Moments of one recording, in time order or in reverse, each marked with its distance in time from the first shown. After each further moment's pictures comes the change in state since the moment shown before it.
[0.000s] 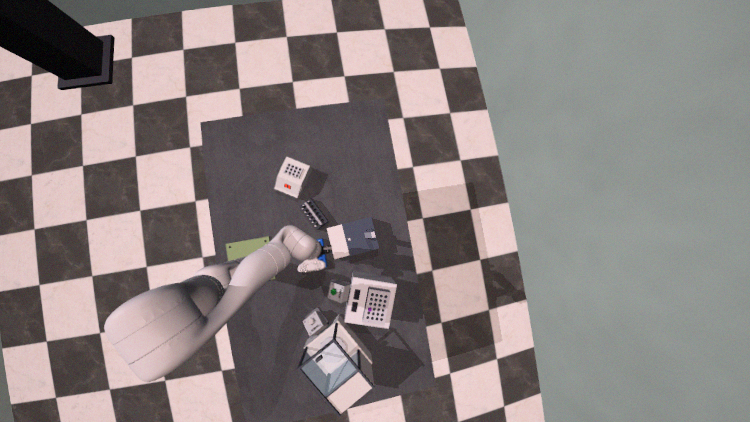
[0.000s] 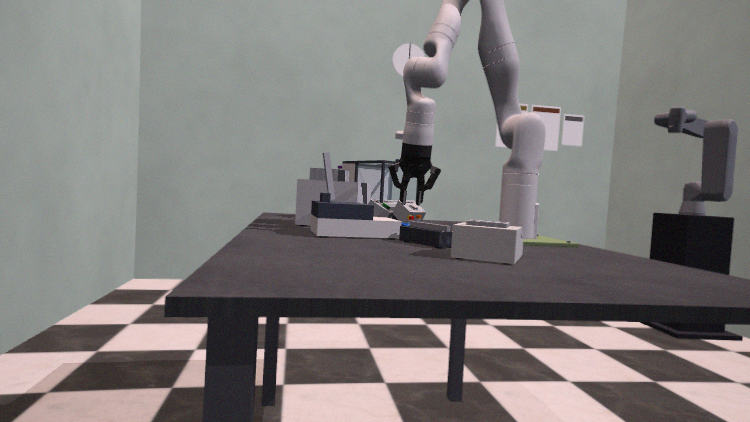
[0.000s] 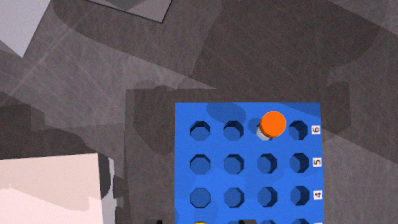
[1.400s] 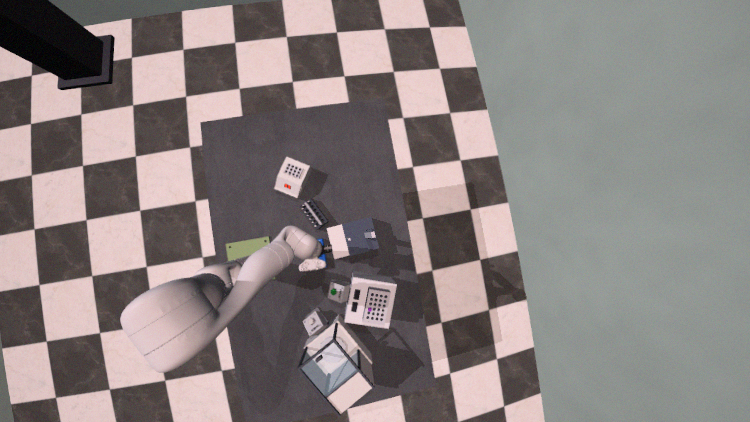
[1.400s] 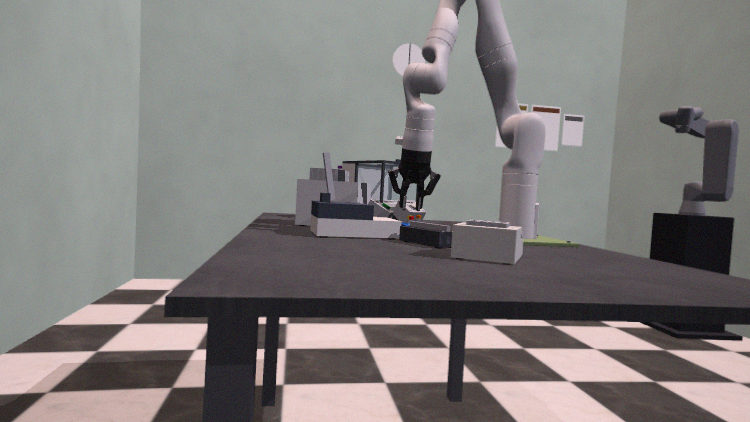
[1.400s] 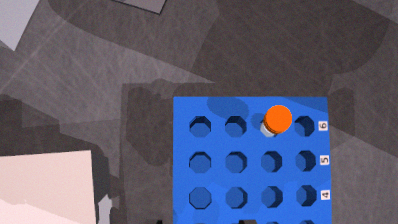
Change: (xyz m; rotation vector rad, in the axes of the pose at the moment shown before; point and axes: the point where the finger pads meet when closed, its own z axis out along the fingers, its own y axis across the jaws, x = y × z) arm -0.003 0.000 0.014 0.000 0.000 0.000
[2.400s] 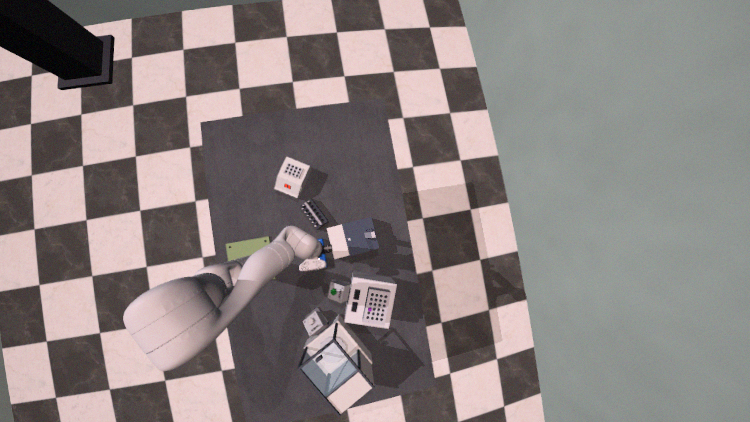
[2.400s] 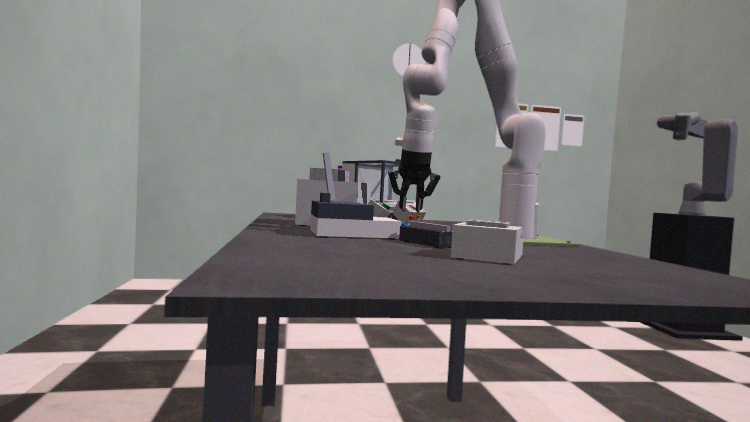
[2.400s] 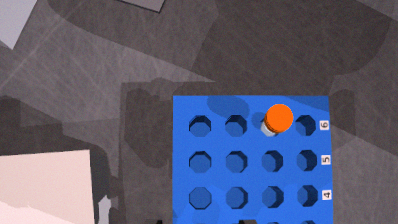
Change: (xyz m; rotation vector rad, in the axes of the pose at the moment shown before) arm -0.001 0.000 0.003 0.000 0.000 0.000
